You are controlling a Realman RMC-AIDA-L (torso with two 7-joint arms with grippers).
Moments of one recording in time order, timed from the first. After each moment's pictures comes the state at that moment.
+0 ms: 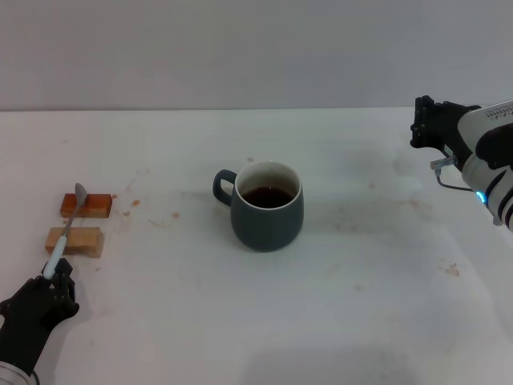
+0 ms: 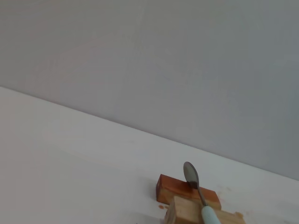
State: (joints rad) left arm 0.06 -2.07 -0.92 -0.59 2.52 0.92 -0.27; right arm 0.77 2.07 0.68 0.12 -2.10 -0.70 0.07
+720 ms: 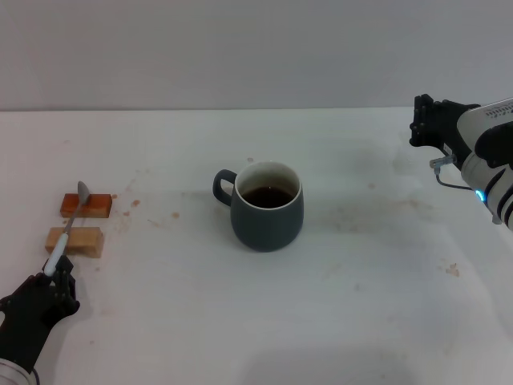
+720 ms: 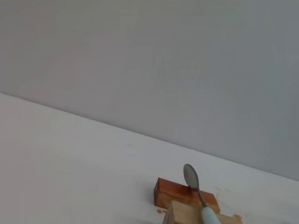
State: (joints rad) left arm 0.04 -2.07 -0.92 -0.57 2.52 0.93 -0.26; right arm 0.77 2.07 0.69 0.12 -2.10 -0.70 0.07
